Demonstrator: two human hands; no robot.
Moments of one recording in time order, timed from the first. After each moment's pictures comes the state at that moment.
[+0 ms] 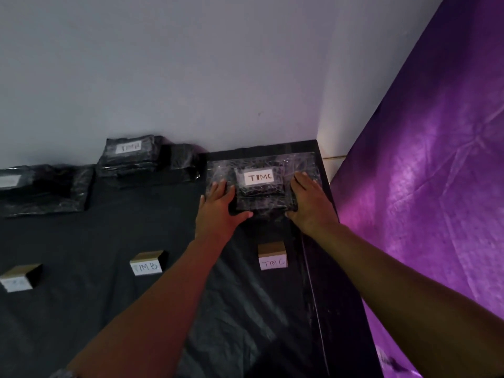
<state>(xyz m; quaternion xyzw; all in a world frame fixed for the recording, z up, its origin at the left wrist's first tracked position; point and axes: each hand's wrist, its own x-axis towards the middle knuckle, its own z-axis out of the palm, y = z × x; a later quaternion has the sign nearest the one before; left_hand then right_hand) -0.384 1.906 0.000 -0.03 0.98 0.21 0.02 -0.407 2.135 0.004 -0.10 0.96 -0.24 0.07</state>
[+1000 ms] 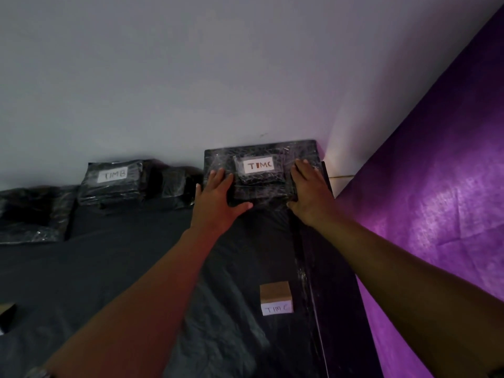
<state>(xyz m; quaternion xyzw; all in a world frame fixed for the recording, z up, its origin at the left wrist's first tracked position) -0.491 1.892 -0.003 -0.01 0.97 0.23 0.00 -0.519 2.125 0.001 -0.13 0.96 -0.23 0.06</state>
